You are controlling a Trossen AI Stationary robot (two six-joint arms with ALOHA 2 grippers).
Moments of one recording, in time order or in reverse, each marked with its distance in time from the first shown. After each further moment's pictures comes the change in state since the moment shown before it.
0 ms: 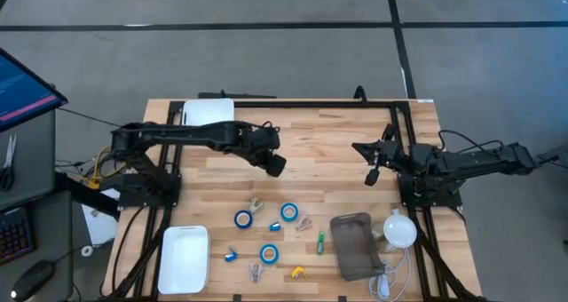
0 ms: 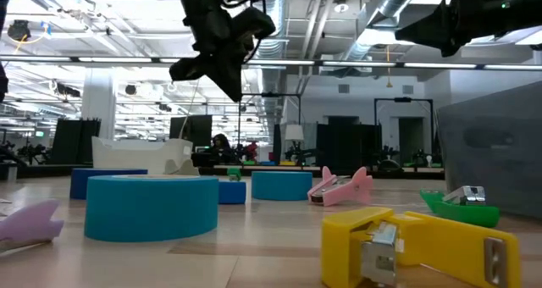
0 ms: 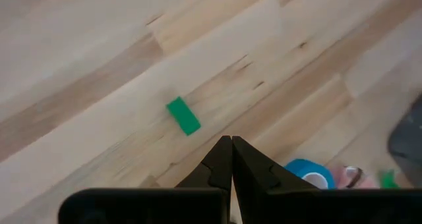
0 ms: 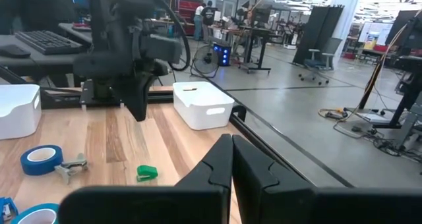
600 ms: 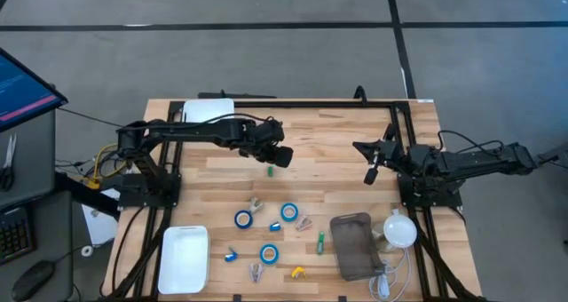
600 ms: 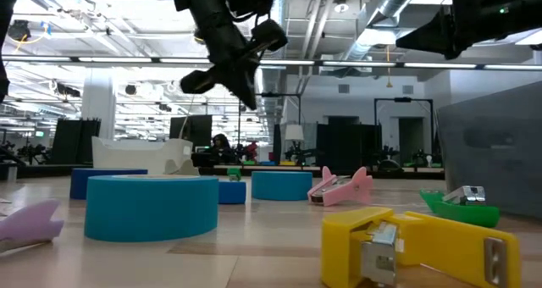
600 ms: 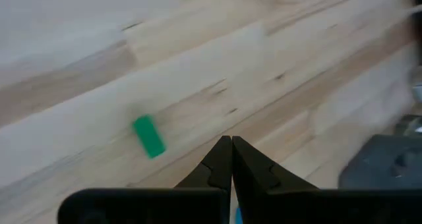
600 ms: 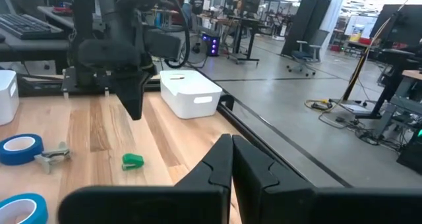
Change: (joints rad) left arm 0.056 0.044 -0.001 0.144 0.083 -0.132; right arm 0.000 0.000 0.000 -0.043 0.052 -0.001
